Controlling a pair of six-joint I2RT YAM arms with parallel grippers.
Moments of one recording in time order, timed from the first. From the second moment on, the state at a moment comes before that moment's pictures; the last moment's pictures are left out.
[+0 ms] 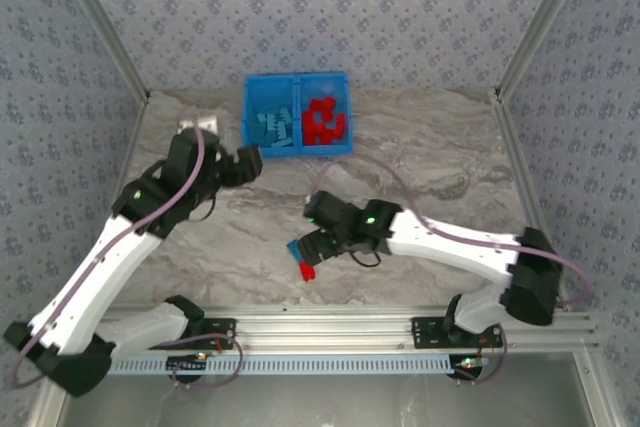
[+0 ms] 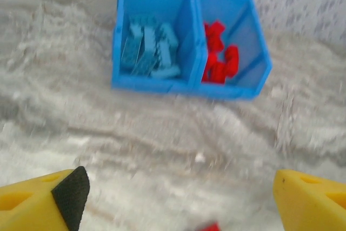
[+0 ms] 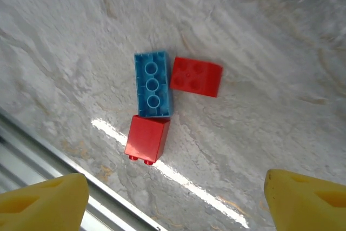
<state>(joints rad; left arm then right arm) -0.60 0.98 1.23 -0.90 -0.24 -0.56 1.12 1.49 1.18 -0.79 0.11 0.54</state>
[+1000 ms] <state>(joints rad) -0.60 0.52 0.78 -1.00 -0.17 -0.44 1.17 2.03 1.43 -0.76 0.12 0.69</state>
